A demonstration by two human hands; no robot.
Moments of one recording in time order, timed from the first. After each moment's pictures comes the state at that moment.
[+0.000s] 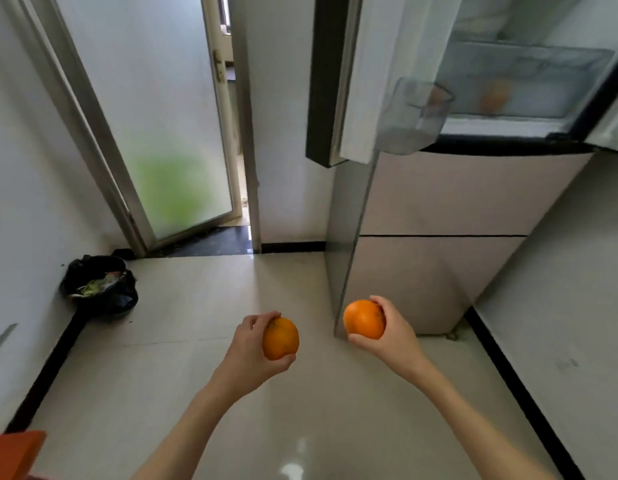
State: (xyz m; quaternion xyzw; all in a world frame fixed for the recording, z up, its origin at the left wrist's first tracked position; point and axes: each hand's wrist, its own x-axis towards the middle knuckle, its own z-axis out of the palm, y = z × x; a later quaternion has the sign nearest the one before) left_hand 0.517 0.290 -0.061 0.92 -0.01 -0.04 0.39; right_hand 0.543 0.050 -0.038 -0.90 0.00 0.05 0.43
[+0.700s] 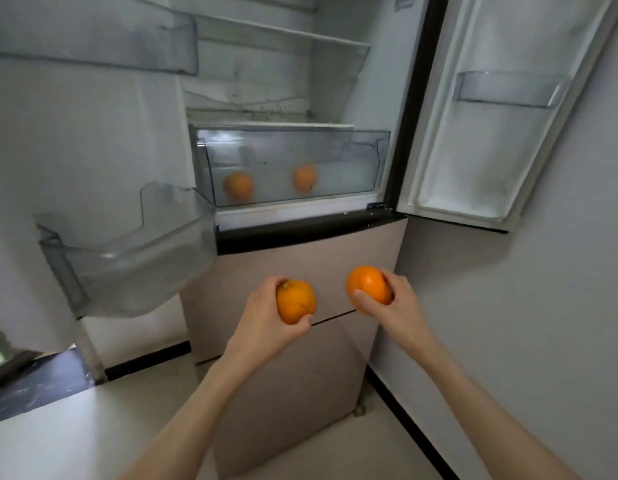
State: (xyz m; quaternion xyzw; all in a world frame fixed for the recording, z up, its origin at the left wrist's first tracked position) left_hand 0.816 -0.064 0.060 0.86 -0.24 0.06 0.44; right_hand 0.756 -0.263 0.077 -0.86 0.13 -0.20 0.45
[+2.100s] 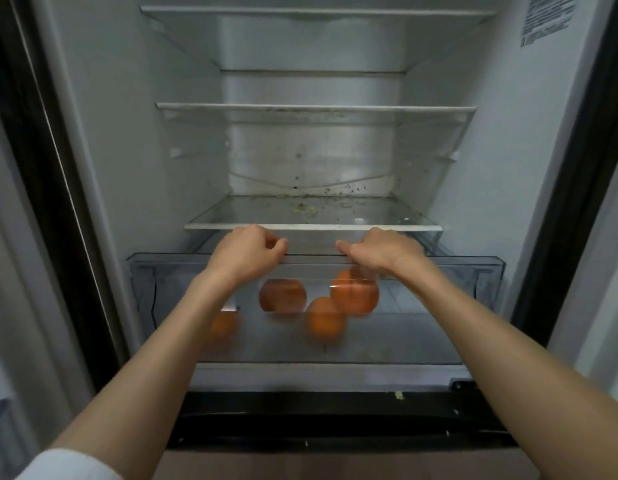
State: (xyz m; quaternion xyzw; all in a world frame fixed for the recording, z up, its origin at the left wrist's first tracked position) left_hand 1.147 -0.182 0.255 0.96 -0.03 0.22 0.17; right_hand 1.189 -0.381 0.263 -0.99 -0.04 -0.07 0.11
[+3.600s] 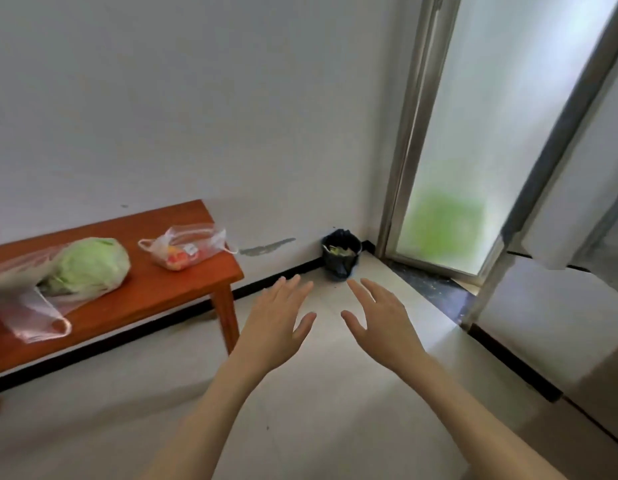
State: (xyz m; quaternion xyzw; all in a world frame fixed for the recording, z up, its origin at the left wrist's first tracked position) left_hand 0.479 0.160 0.014 0.89 0.41 0.15 0.07; right_hand 0.651 0.088 0.022 -0.75 -0.63 0.05 0.18
